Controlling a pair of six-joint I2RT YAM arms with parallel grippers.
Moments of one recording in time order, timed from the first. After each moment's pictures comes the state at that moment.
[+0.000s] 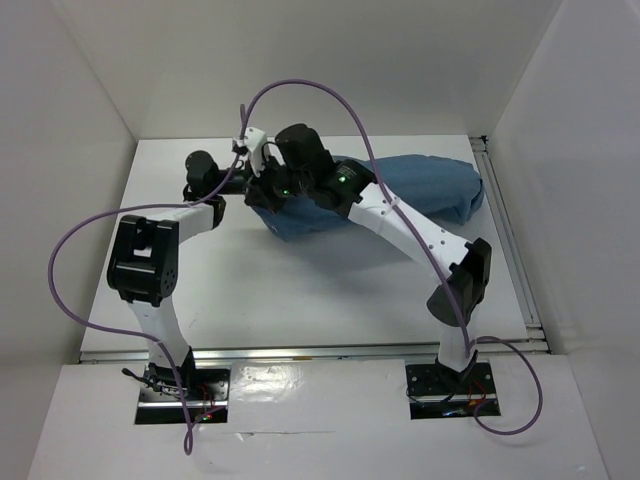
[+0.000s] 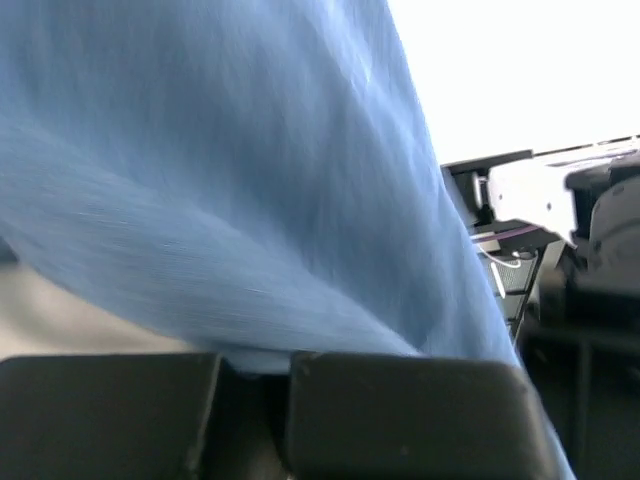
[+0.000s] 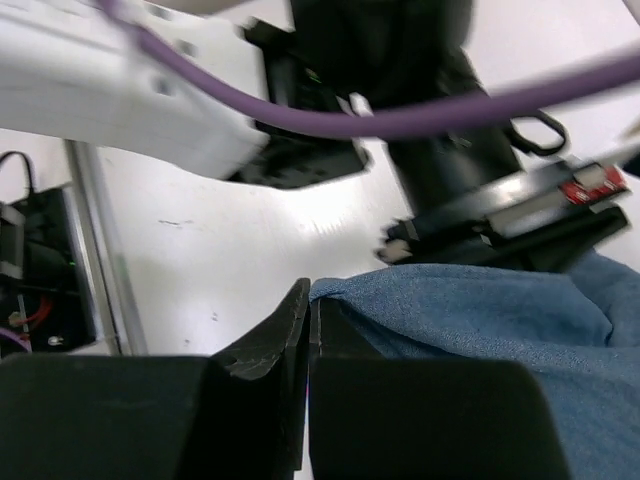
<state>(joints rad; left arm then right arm) -0.14 1.88 1.15 0.97 1.42 -1.53 0.87 1.87 2.00 -0.58 -0.31 -0.11</state>
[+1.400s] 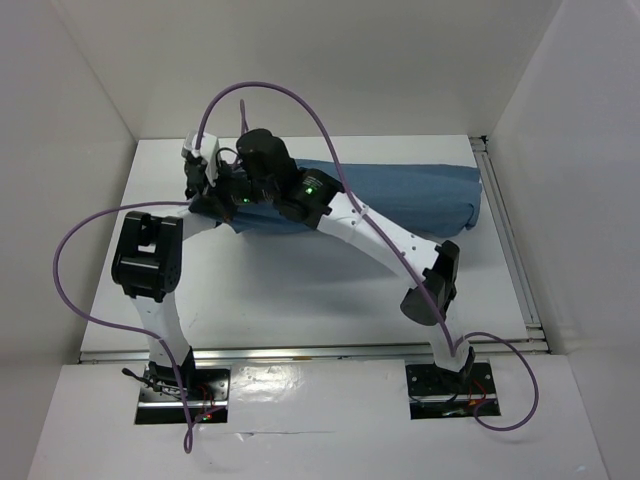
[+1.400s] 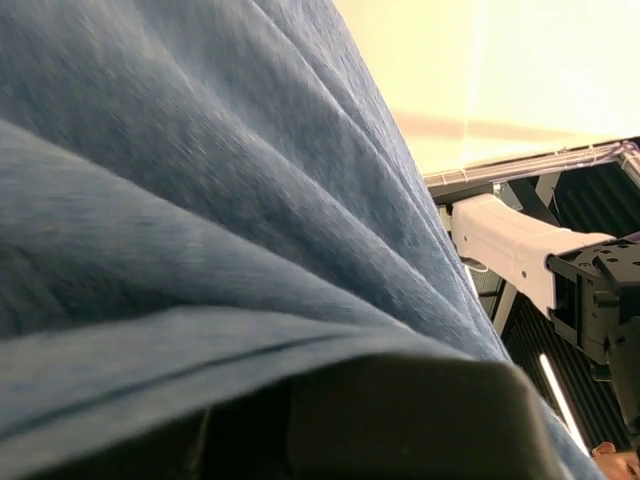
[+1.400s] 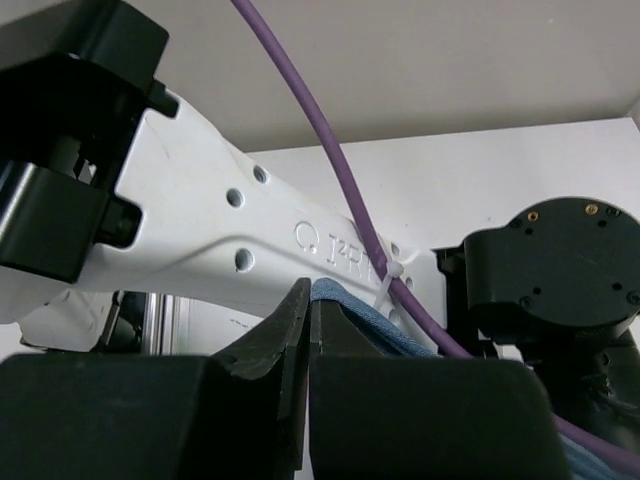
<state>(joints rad) -0.14 1.94 1.19 1.24 1.40 -1.82 1.02 2.04 2.26 -0.44 -0.42 -0.11</state>
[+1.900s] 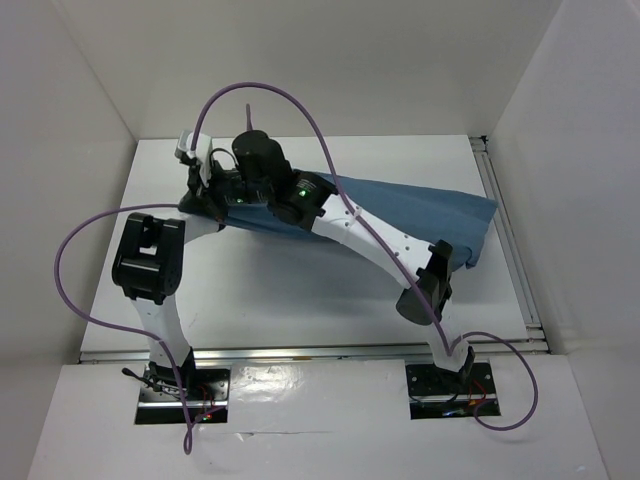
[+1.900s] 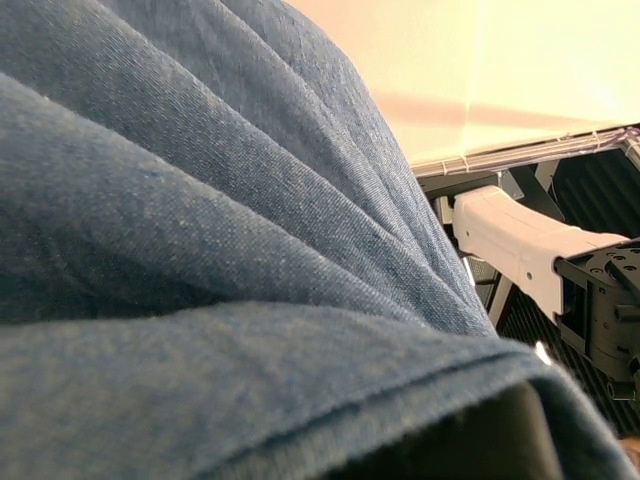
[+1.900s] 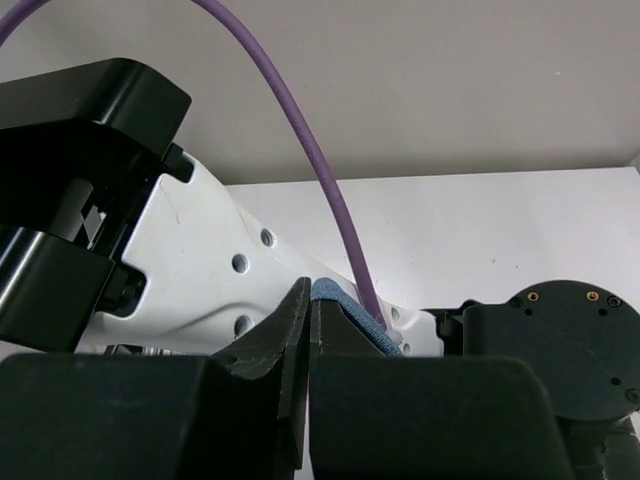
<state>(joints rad) -0.17 1.92 1.15 1.26 1.40 -1.81 1.04 2.06 2.27 -0.35 -0.46 -0.11</state>
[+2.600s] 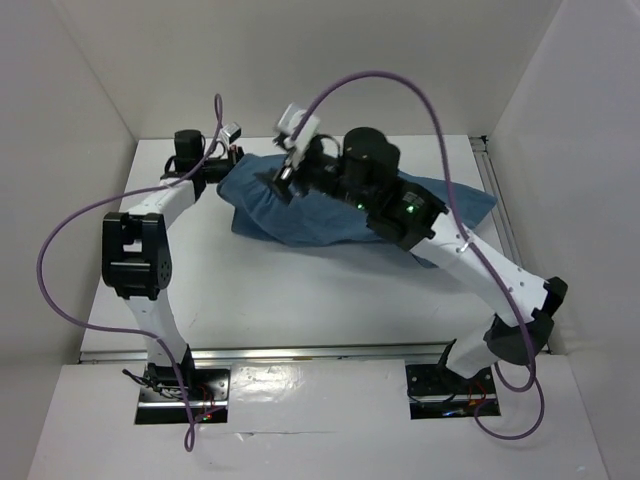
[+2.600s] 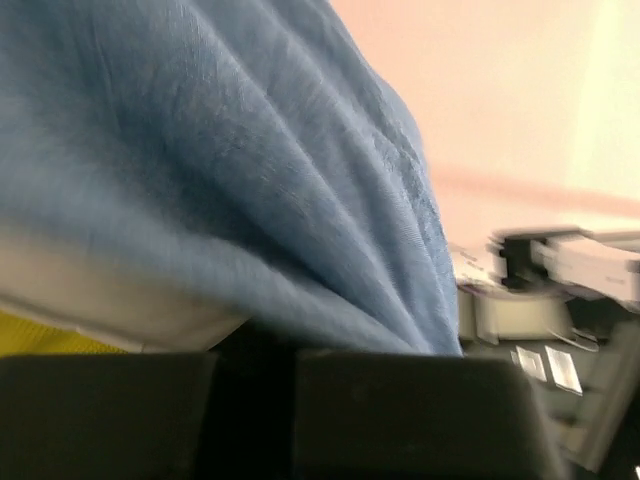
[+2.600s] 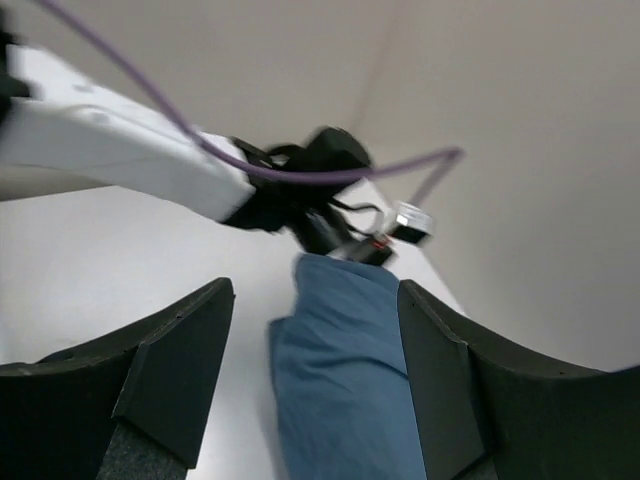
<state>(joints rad) -0.01 1.91 1.33 0.21 1.35 -0.91 1.00 1.52 1.79 -0.27 -0.09 -0.31</state>
